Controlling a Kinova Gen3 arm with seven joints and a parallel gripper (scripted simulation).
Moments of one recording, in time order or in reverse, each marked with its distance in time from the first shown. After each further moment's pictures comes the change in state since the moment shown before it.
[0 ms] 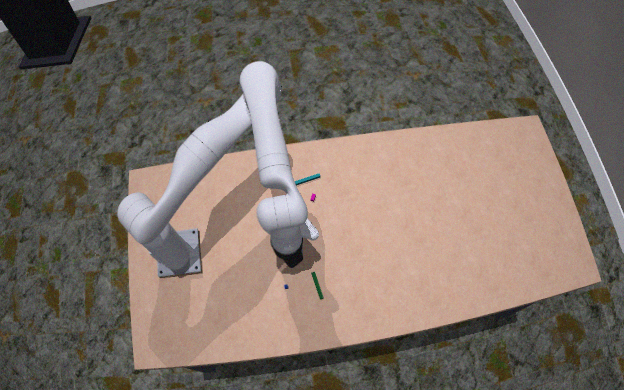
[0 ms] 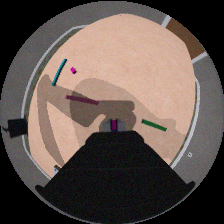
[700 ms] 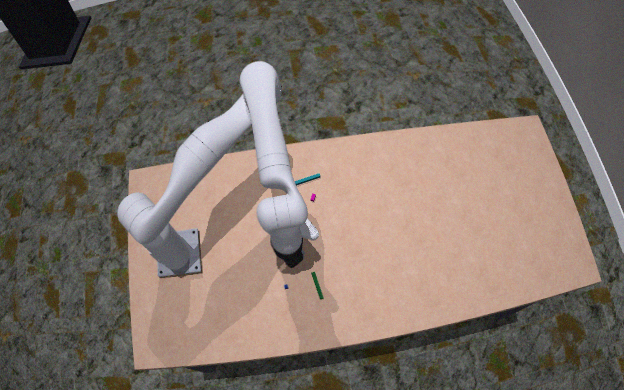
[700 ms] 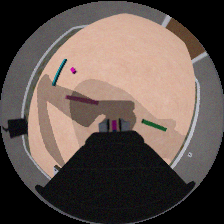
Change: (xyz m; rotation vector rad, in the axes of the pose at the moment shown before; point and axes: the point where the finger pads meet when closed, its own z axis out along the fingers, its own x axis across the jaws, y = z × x) arm 0.000 0.000 0.000 0.000 0.000 0.000
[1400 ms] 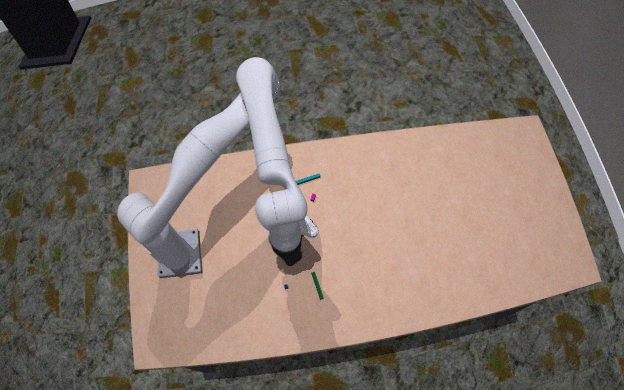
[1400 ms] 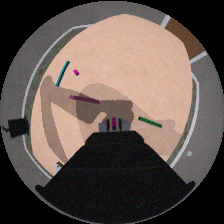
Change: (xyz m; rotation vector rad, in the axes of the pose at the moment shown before) arm 0.001 0.004 -0.023 -0.011 0.000 0.004
